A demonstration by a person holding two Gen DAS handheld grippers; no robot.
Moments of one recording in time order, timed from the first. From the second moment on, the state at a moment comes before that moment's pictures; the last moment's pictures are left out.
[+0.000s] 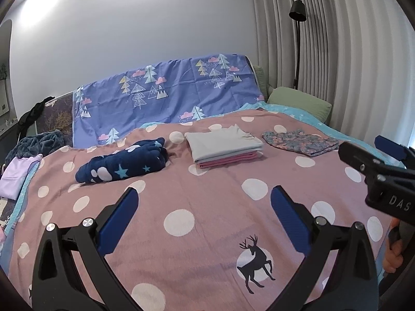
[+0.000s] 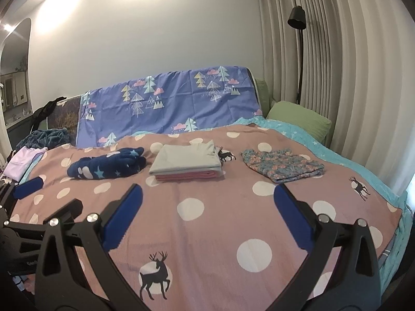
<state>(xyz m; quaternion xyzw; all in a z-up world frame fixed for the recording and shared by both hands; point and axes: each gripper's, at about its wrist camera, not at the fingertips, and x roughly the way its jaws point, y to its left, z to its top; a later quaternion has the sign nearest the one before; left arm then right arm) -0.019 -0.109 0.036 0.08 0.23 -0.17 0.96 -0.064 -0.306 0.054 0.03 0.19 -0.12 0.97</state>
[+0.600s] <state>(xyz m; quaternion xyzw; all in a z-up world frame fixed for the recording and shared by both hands) -0.025 -0.127 0.033 0.08 0.25 -0.17 0.95 -0.067 -0.330 0.041 0.06 0.22 -0.12 0.97</state>
